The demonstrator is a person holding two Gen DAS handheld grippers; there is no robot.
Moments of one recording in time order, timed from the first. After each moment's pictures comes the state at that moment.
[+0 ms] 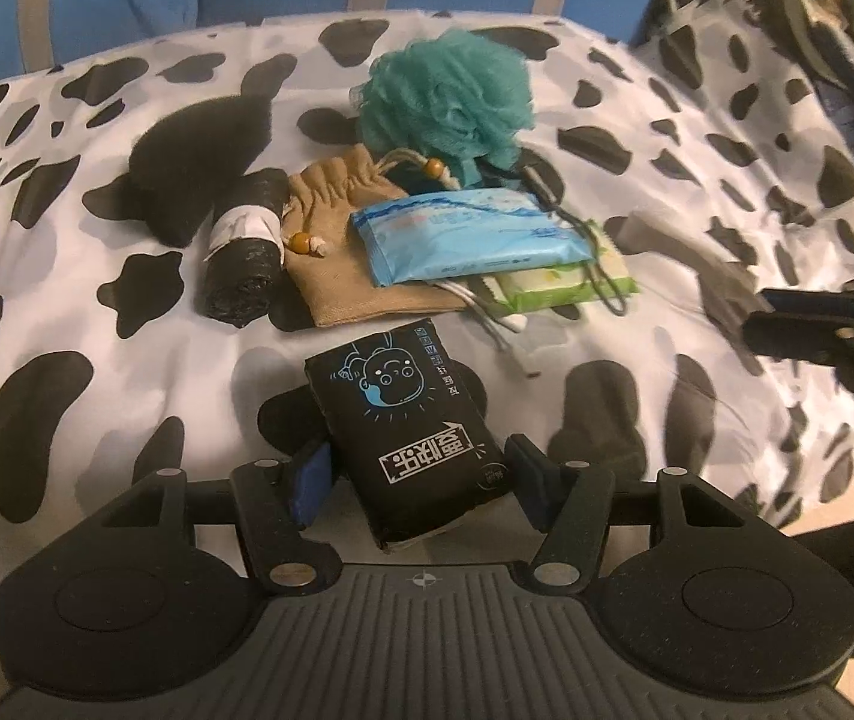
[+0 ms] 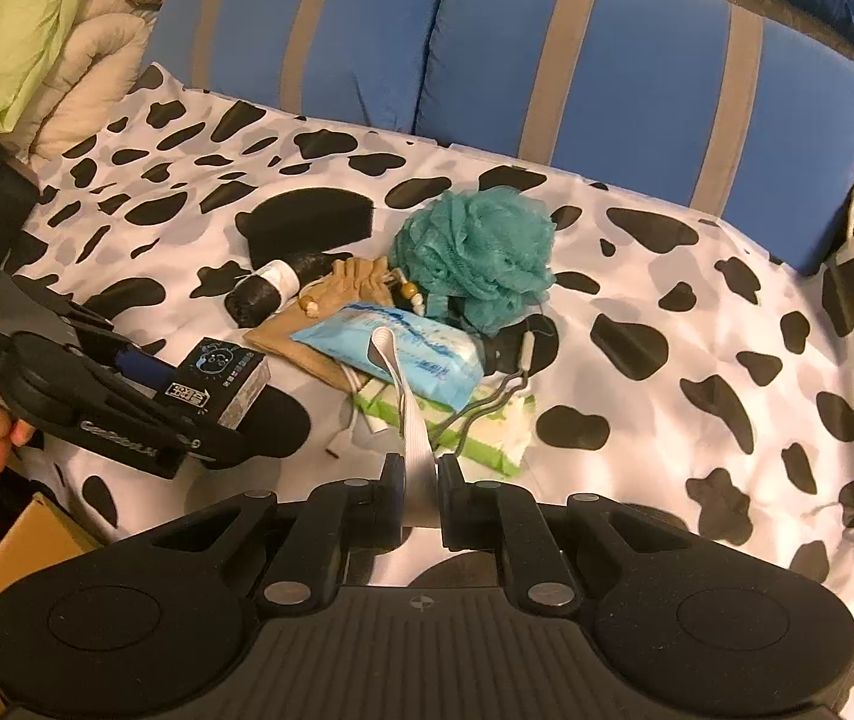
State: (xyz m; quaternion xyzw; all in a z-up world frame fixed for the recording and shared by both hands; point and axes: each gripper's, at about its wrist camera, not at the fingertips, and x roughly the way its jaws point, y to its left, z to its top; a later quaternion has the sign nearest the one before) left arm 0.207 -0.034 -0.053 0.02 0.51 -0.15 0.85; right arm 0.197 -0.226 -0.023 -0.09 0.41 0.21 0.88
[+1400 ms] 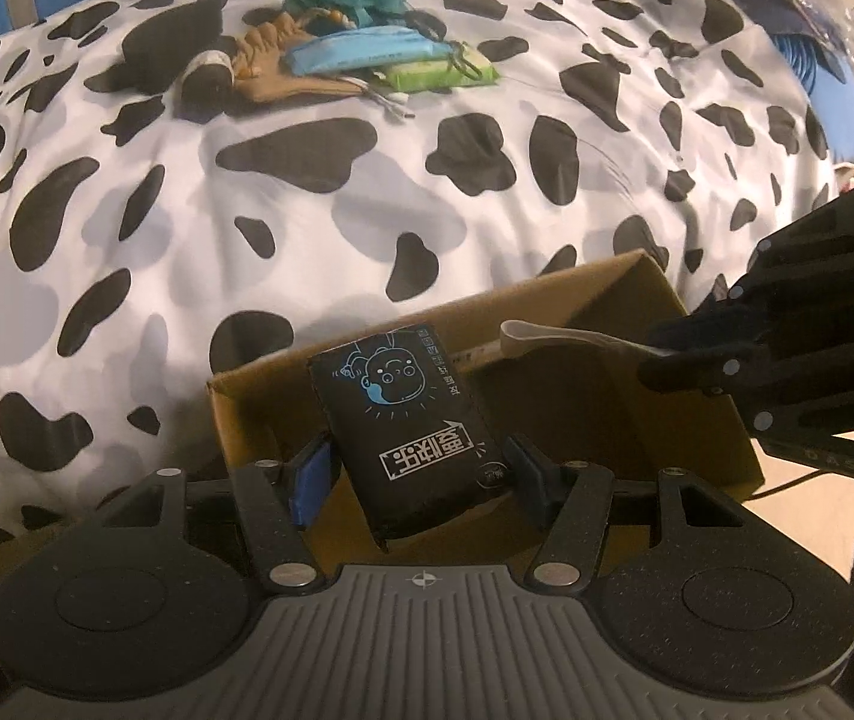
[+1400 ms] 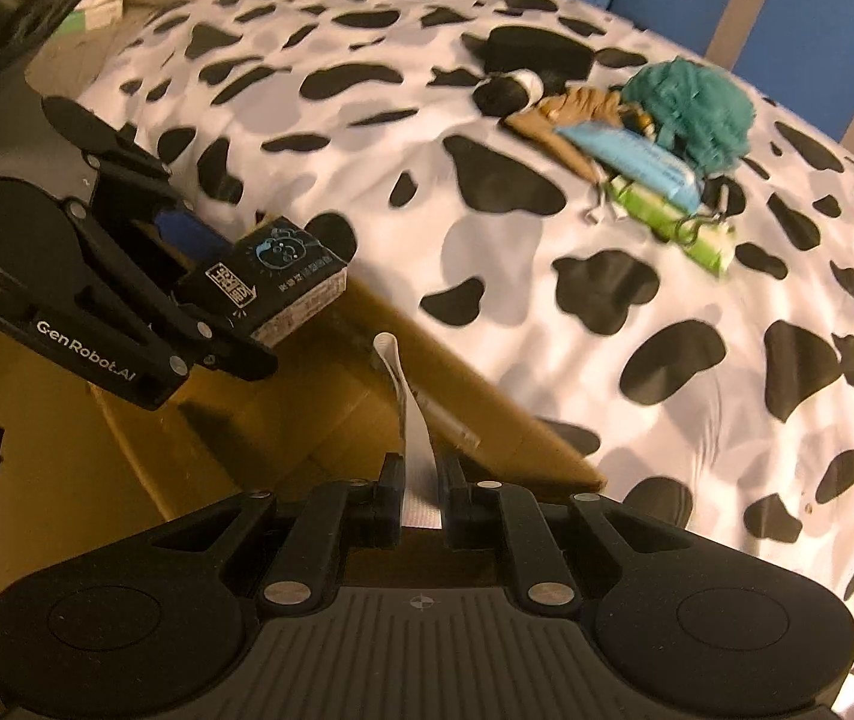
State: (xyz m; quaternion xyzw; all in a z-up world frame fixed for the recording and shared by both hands) left arm 0.060 -0.029 -0.050 0.06 0.55 -0.19 0.81; right arm 0.054 -0.172 -0.045 -0.18 0.51 0.30 0.79
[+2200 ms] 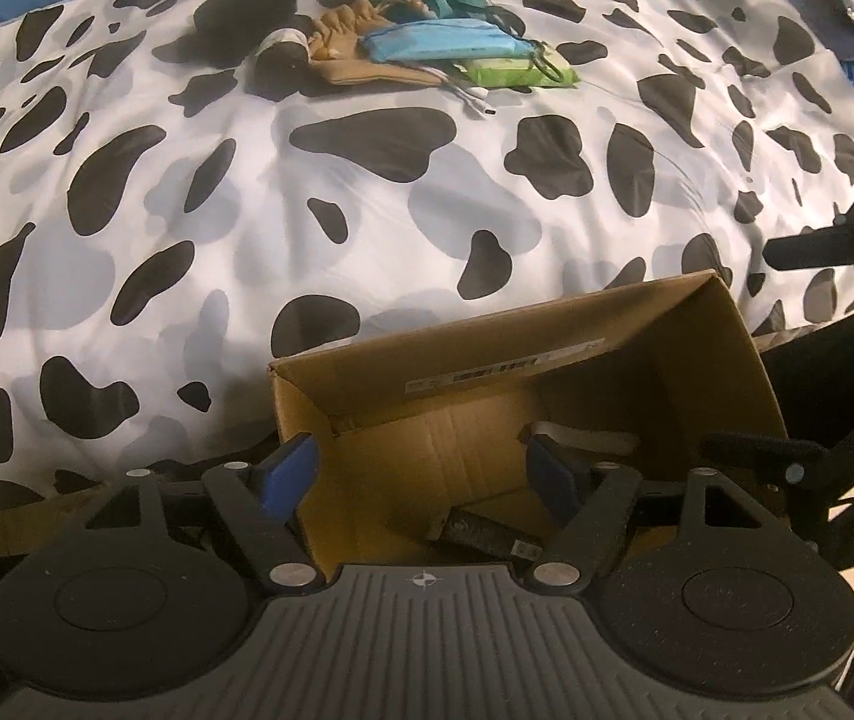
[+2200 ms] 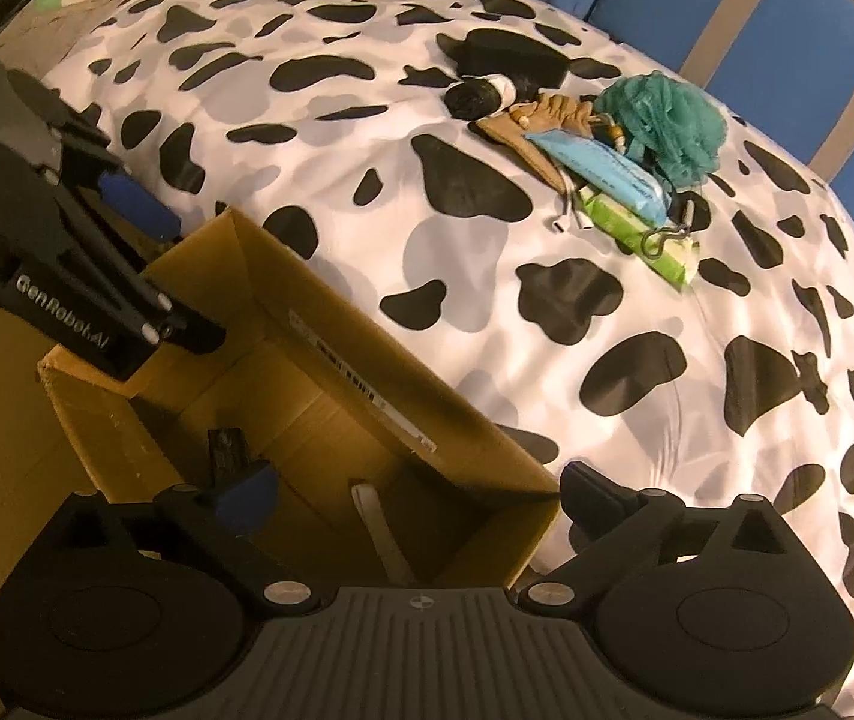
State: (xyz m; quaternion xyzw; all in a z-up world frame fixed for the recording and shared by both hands) left arm 0.070 -0.021 -0.052 0.05 0.57 -0.13 0.81; right arm 0.057 -0.168 -0.046 -0.21 0.48 0.26 0.81
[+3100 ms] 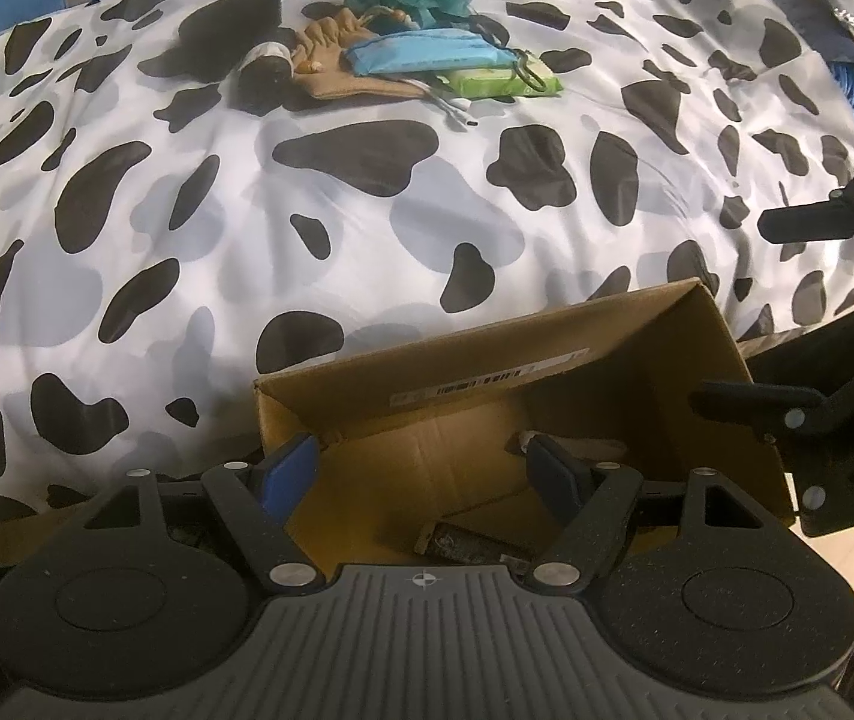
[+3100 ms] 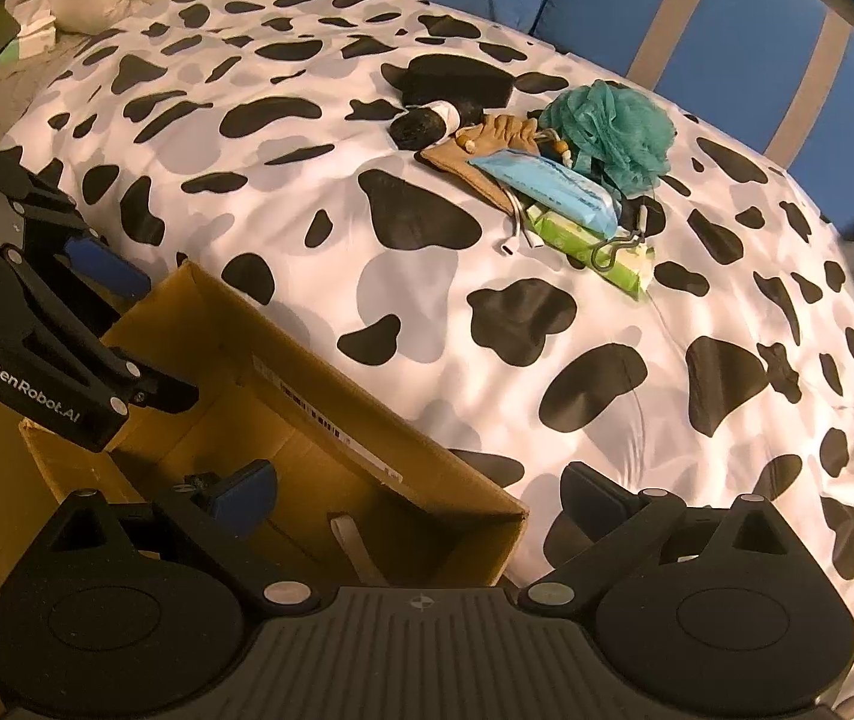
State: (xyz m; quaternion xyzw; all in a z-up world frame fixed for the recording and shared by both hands) left arm 0.072 -0.026 -0.048 0.05 0.56 -0.14 0.81; right arm 0.068 -0.177 -0.034 -0.18 0.47 0.23 0.83
